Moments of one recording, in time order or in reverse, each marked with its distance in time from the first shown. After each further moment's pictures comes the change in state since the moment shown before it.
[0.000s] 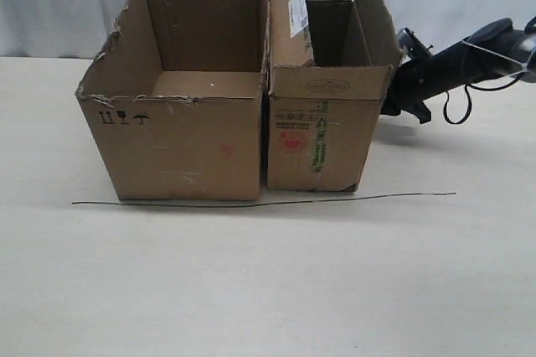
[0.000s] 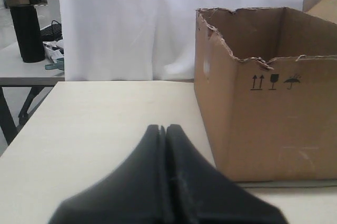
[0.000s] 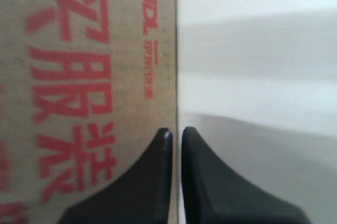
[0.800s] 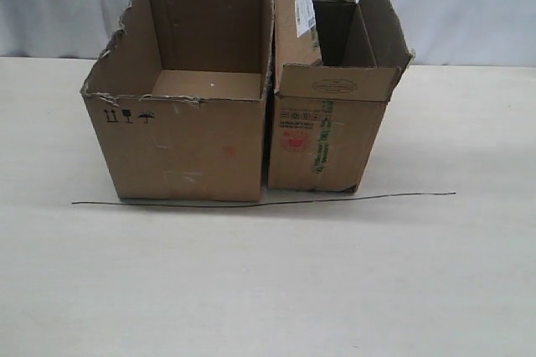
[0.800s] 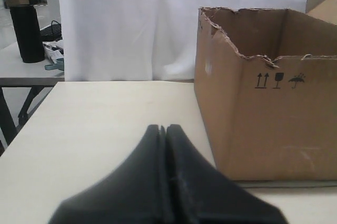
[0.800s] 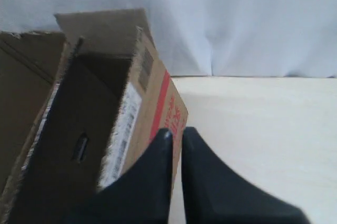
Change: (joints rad) left arm 0.000 0.000 0.000 0.000 0.000 0.000; right arm -0.095 -0.793 0.324 -0.240 -0.119 -0.069
